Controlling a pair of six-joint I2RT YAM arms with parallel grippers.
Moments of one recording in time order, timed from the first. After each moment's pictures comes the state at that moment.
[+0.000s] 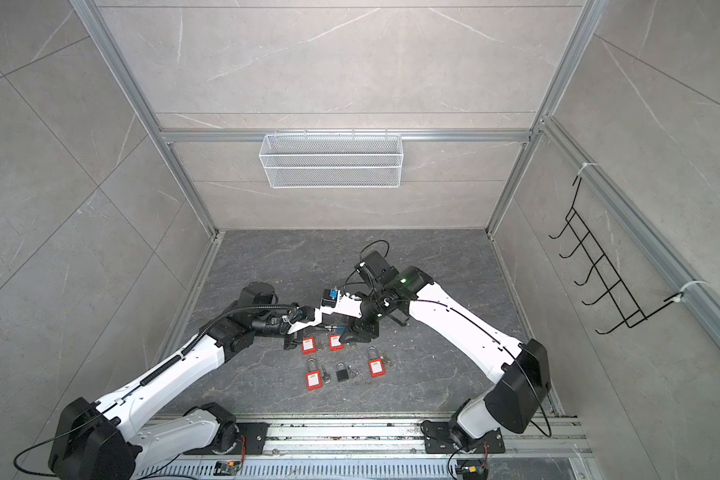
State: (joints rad) left arm -0.54 1.12 0.76 -0.29 0.81 0.72; right arm 0.73 1.50 1.43 -1.02 -0.54 -0.67
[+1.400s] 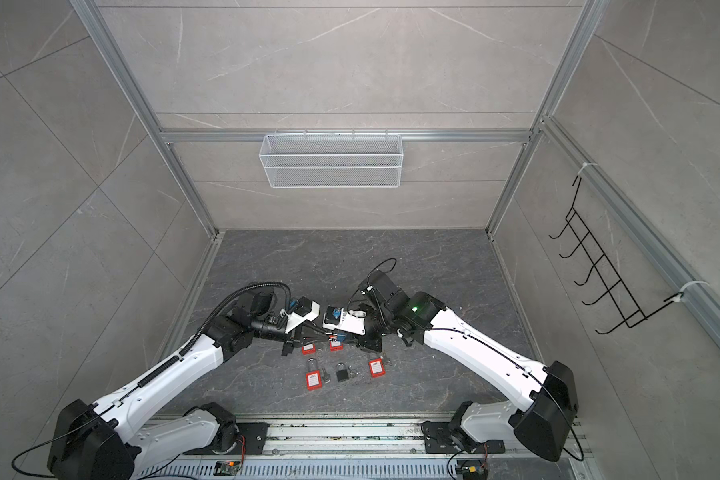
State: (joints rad) left arm -0.56 1.11 0.77 -0.33 0.96 0.46; right arm 0.83 1.33 1.22 -0.82 -0.39 -0.61
